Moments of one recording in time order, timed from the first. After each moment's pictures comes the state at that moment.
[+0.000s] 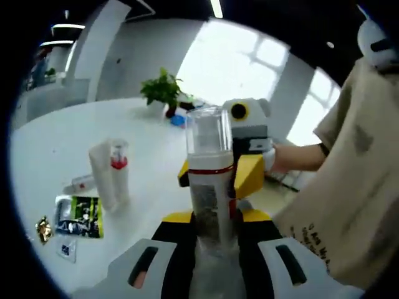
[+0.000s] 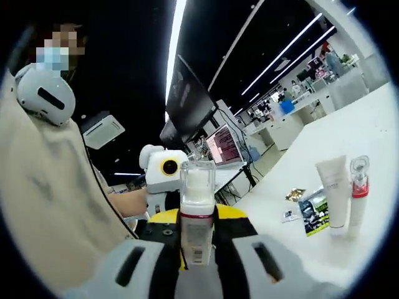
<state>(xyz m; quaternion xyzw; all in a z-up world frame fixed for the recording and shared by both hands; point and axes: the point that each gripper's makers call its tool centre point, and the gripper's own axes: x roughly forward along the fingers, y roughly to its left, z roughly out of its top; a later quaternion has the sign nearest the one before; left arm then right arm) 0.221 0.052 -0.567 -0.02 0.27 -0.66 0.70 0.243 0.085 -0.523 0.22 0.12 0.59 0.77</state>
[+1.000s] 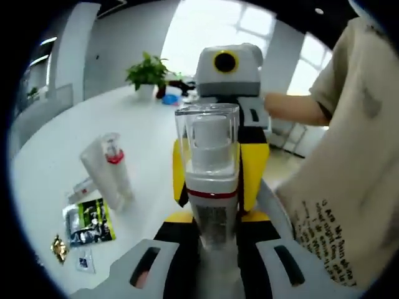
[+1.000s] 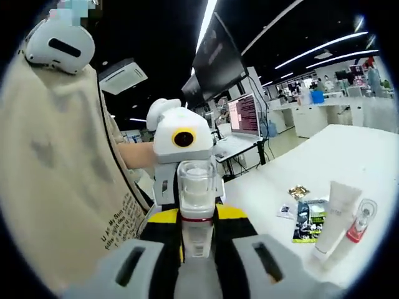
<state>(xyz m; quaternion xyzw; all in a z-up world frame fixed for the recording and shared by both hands) 0.226 0.053 -0.603 0.08 0.30 -0.66 0.68 0.240 0.097 -0.552 0.04 0.17 0.67 0.72</state>
